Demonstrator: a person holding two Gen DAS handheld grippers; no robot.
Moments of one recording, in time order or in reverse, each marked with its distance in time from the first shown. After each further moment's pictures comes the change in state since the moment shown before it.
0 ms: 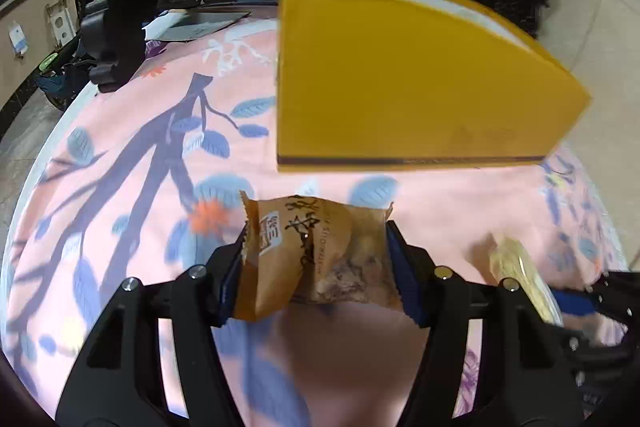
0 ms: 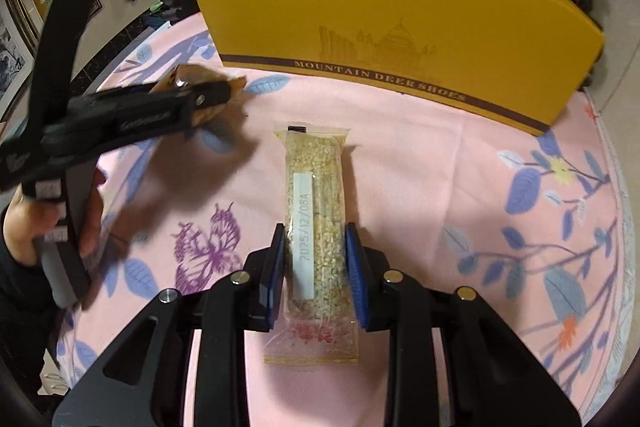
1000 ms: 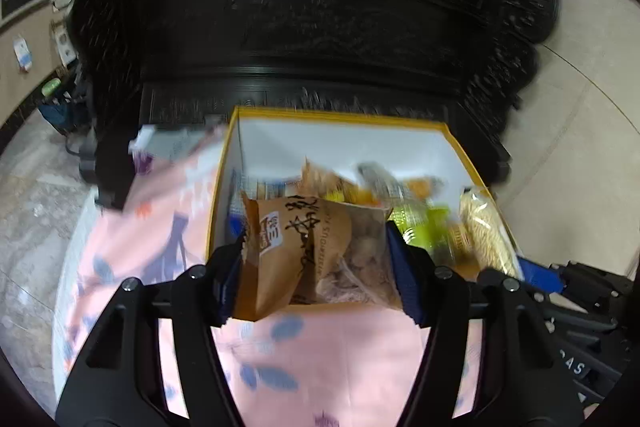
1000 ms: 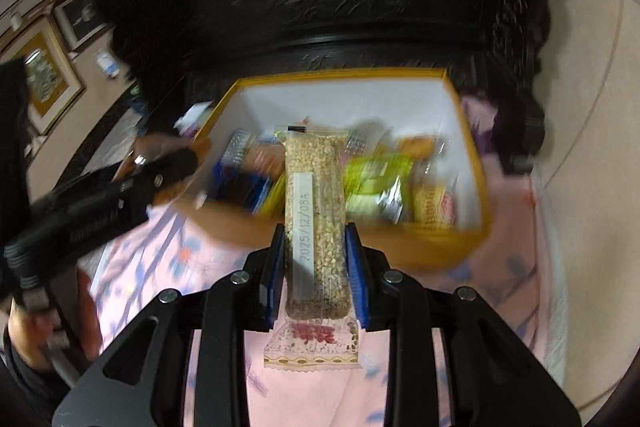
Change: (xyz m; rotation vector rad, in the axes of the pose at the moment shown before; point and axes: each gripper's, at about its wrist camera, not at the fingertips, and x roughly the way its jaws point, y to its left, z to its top) left arm -0.064 -0.075 0.163 -0.018 -0.088 0.022; right arm -0.092 -0.080 0.155 0.182 -0.165 -0.032
